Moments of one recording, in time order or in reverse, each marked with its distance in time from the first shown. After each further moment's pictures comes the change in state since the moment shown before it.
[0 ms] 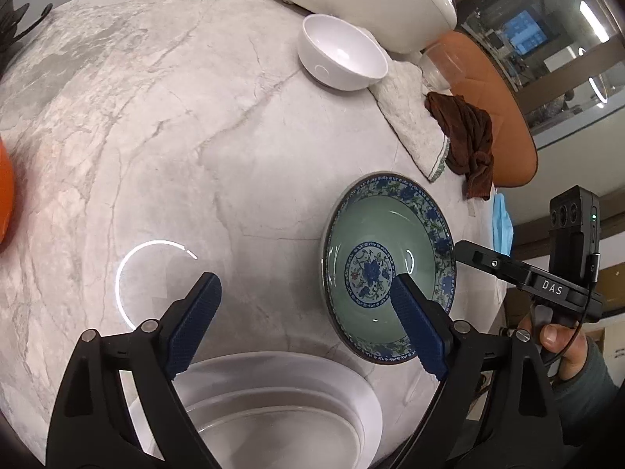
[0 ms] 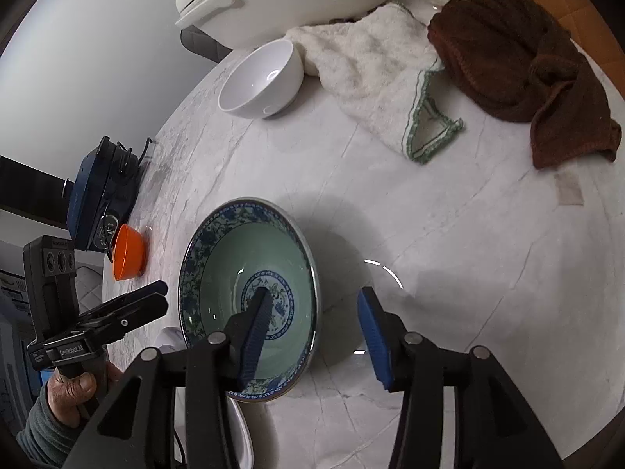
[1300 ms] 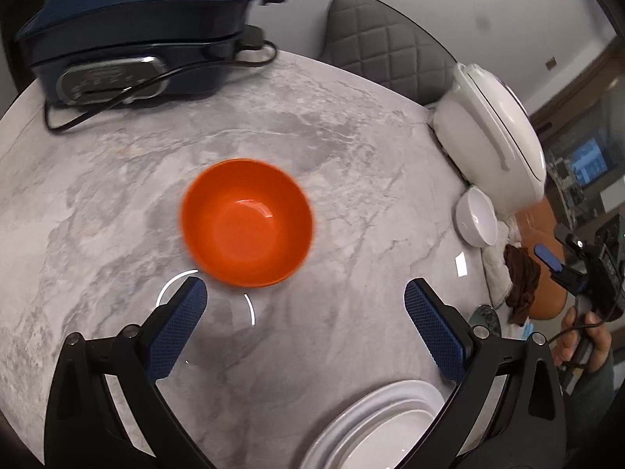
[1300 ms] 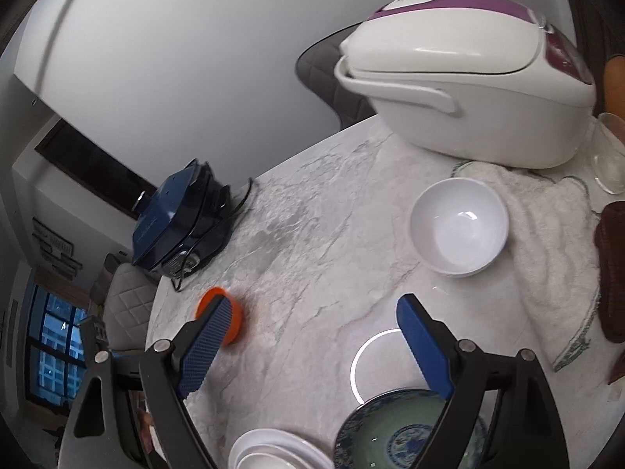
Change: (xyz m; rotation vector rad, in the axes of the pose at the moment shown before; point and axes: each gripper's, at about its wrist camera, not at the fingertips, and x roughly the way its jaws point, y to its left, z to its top) left arm -0.152 0.171 0.006 -0.311 -0.278 0.172; right arm -0.006 0.146 0.116 -0.220 -0.147 0.164
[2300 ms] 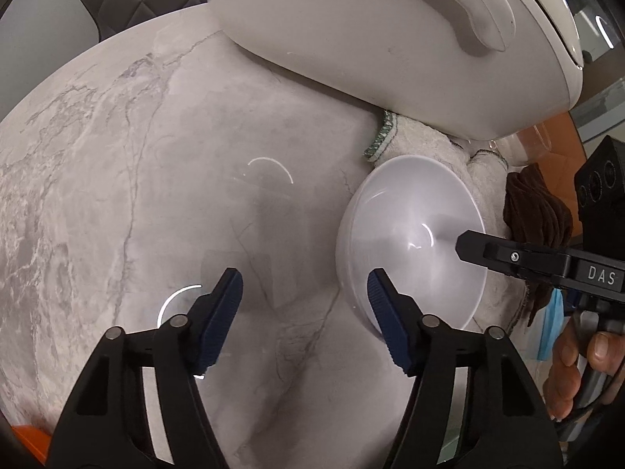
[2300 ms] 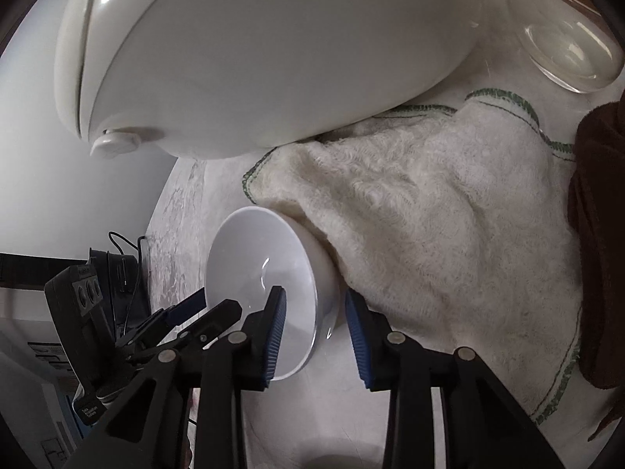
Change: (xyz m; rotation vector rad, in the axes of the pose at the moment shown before) left arm 0.285 -0.270 0.101 0.458 0.335 -0.066; right arm 0.074 -0.178 0.052 0.432 0.174 -0.078
